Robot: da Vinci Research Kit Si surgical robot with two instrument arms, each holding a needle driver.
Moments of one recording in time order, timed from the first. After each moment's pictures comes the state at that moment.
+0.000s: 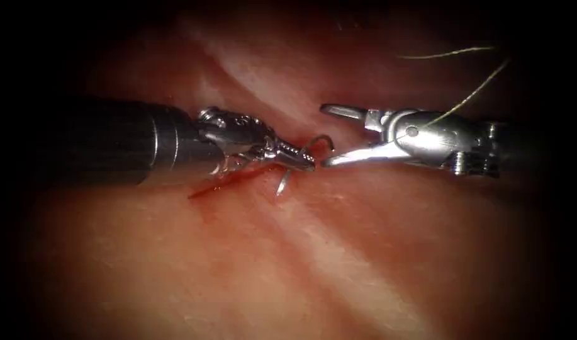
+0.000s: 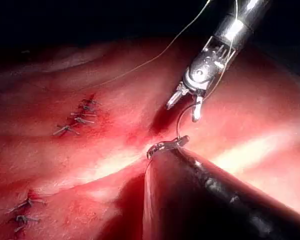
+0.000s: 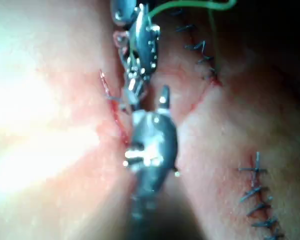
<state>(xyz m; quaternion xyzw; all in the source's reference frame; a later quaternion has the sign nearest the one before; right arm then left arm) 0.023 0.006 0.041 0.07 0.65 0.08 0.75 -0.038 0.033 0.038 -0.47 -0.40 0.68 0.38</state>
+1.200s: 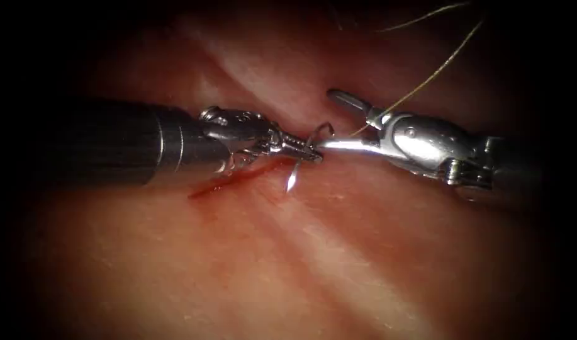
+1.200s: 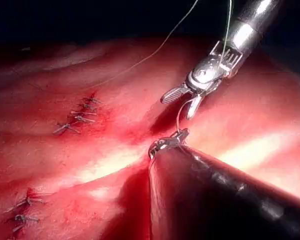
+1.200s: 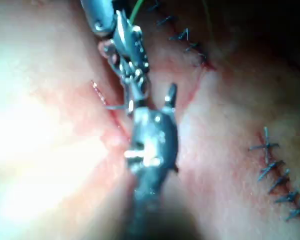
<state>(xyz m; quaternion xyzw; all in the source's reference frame) 0.024 0.006 0.041 -0.01 0.66 0.23 0.72 -0.039 0.033 0.038 -0.50 -0.38 0.66 0.41</state>
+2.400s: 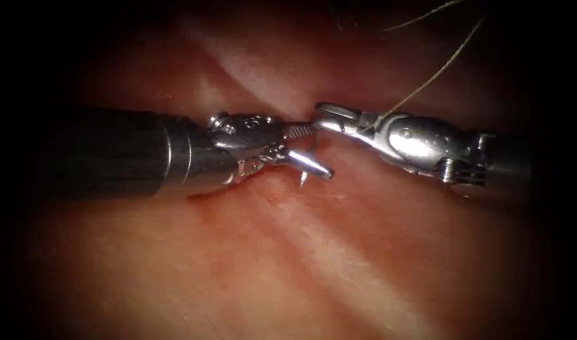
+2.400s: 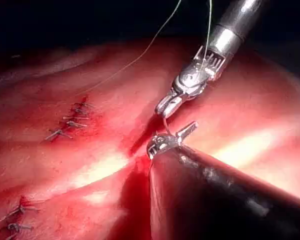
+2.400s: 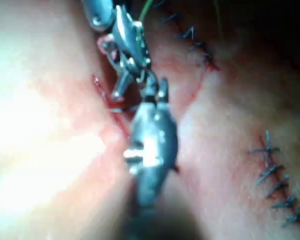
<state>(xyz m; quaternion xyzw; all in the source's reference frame) 0.024 0.006 0.042 0.01 0.68 0.13 0.73 -0.040 0.032 0.037 -0.52 -0.33 0.69 0.38</state>
